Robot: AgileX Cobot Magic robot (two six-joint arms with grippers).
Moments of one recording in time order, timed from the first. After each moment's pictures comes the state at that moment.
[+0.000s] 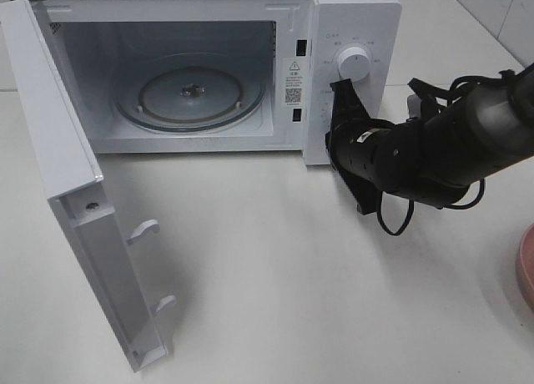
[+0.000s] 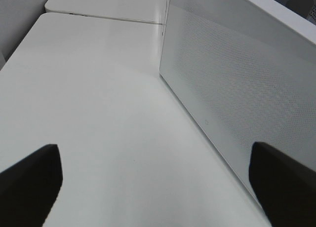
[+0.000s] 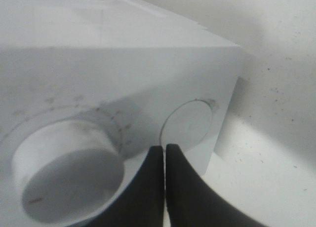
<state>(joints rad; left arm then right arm) 0.12 0.00 -0.50 -0.16 1.04 0.05 0.53 2.02 -0.88 0.62 -0.64 1.04</state>
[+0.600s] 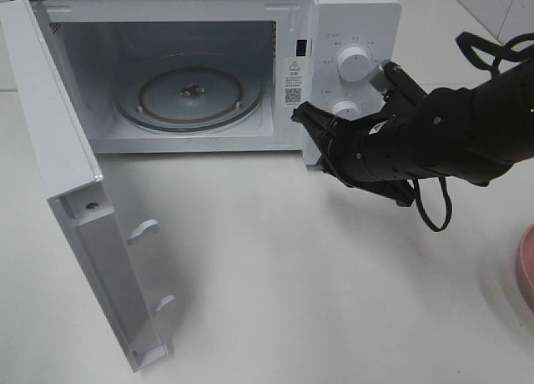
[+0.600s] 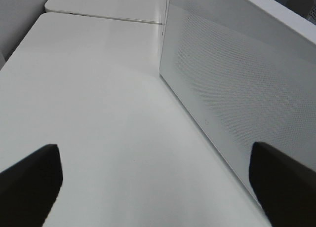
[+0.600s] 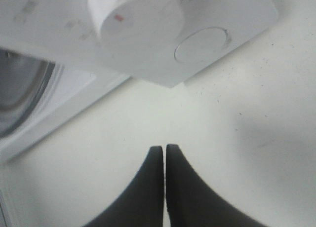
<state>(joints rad) 0.12 0.00 -0.50 -0.16 1.04 0.05 0.53 1.83 -0.82 0.58 -0.26 0.36</state>
